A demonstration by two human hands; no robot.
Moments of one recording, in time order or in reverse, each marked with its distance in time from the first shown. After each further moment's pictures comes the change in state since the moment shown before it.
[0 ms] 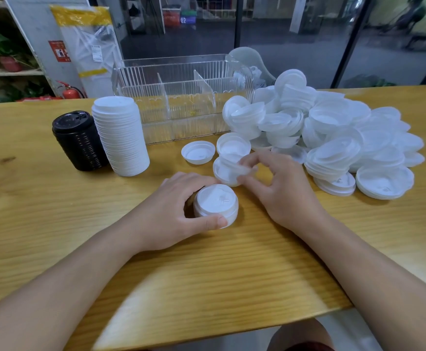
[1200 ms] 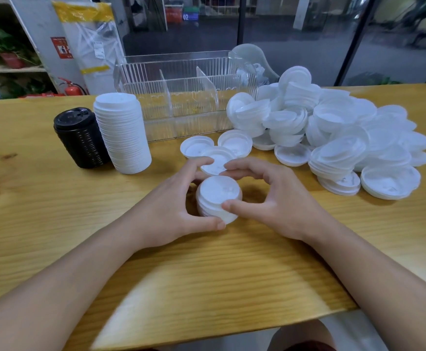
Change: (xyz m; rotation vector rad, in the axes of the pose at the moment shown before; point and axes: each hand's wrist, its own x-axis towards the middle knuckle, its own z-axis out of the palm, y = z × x) left_hand -0.001 0.000 -0.002 -0.127 0.031 -0.087; right_hand -0.011 -0.026 -0.006 0.178 -0.289 0.076
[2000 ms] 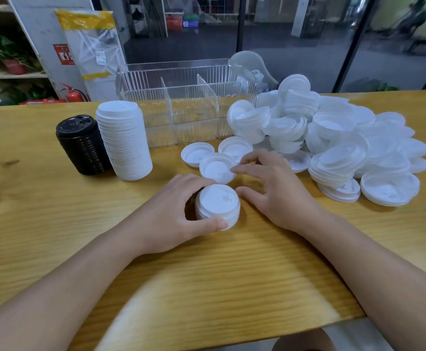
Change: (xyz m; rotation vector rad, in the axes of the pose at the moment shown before) left_hand 0.002 -0.003 -0.003 0.108 -0.010 0.041; right_hand 0.031 0.040 -0.001 -0.439 0.106 -0.107
